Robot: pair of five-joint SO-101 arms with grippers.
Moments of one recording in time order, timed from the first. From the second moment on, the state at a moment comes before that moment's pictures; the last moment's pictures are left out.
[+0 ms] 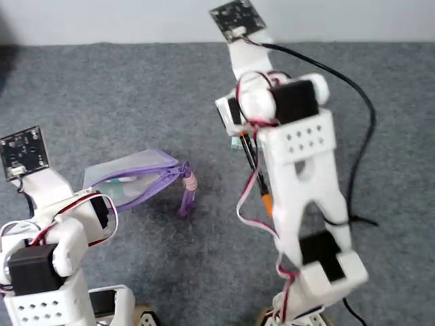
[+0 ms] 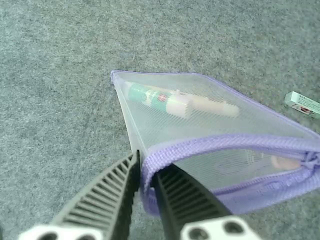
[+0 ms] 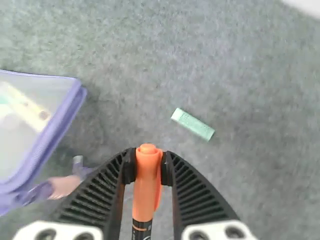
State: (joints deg) left arm -12.7 -60.6 30.6 95.8 17.1; right arm -22.9 2.5 -40.5 100.5 3.0
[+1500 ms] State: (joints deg) left arm -12.7 -60.6 30.6 95.8 17.1; right arm -48.1 -61.1 37.7 43.3 -25.9
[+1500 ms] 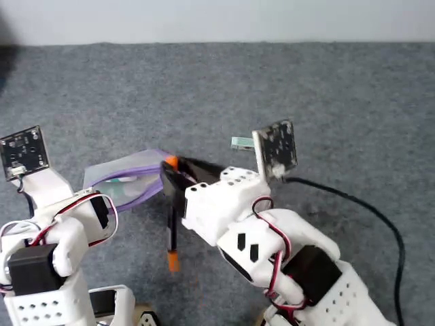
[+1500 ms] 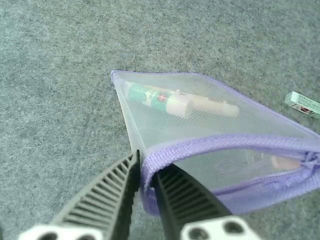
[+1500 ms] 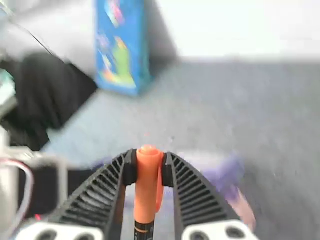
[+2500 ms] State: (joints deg) left arm -12.7 -60.6 30.6 95.8 17.1; right arm -46.8 -49.9 61.4 -25.8 -13.5
